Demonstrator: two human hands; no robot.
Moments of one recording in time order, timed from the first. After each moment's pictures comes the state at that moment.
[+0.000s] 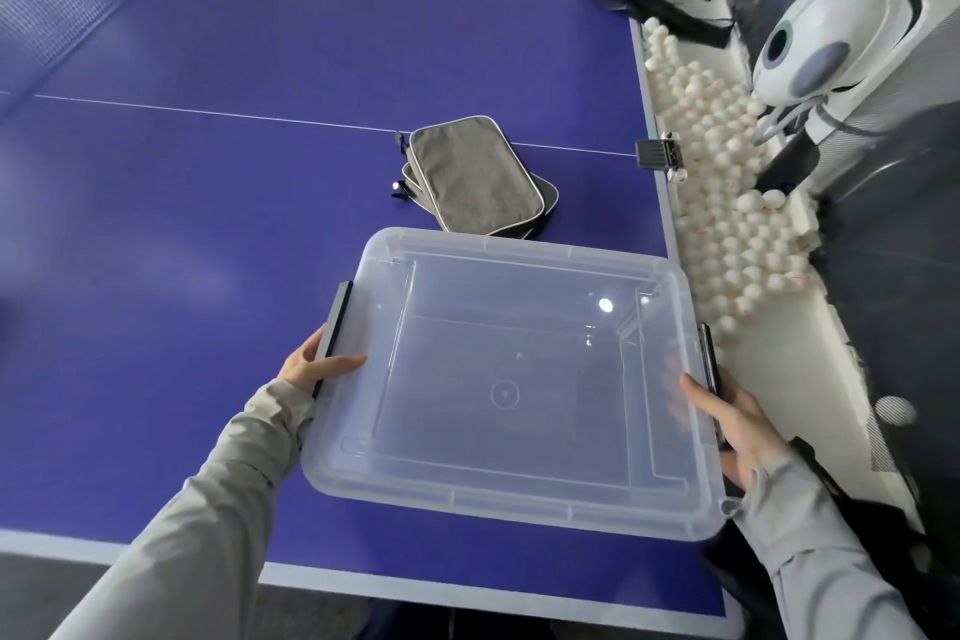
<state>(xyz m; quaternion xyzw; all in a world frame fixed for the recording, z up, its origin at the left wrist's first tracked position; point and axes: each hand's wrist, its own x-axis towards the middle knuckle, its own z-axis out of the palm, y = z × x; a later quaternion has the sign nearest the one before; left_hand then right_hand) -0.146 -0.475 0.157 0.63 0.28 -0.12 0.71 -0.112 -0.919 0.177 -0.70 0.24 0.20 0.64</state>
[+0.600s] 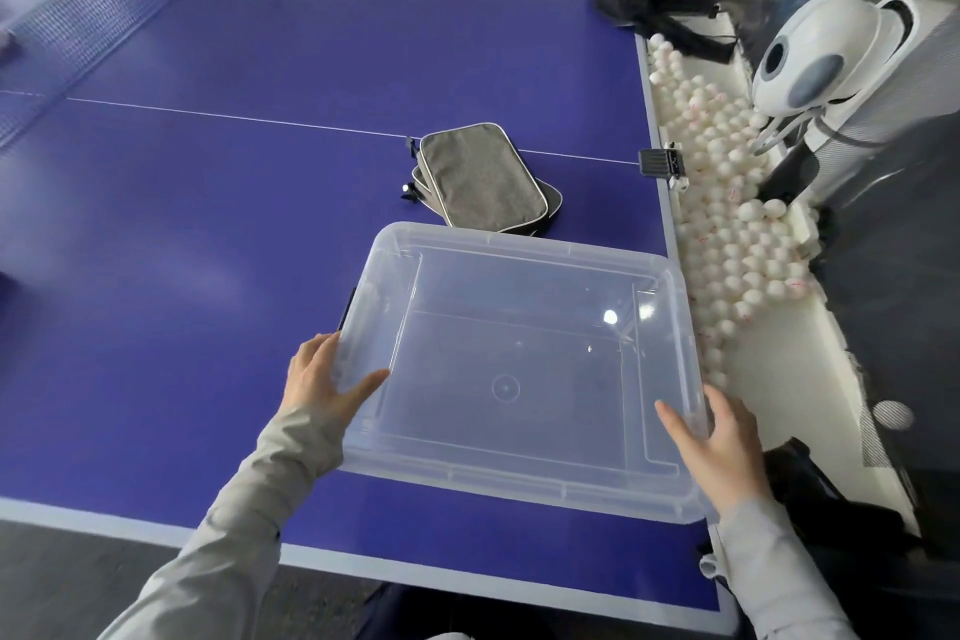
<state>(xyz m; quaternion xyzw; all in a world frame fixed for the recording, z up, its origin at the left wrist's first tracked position) -0.191 -0.513 0.165 0.90 0.22 0.03 0.37 -0.153 -0.904 0.171 -0.93 0.13 0.04 0.35</state>
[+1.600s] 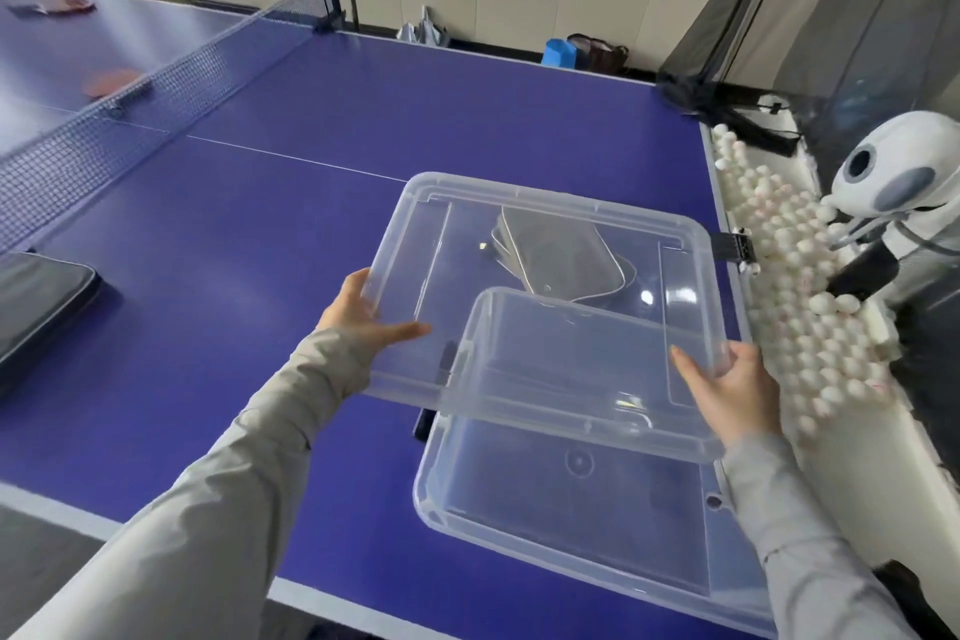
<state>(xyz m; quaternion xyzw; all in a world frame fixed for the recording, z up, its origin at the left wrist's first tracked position) -0.125 -0.409 0.228 0.78 0.25 0.04 0.57 -0.062 -0.781 0.236 -0.91 0.14 -0.04 0.40</state>
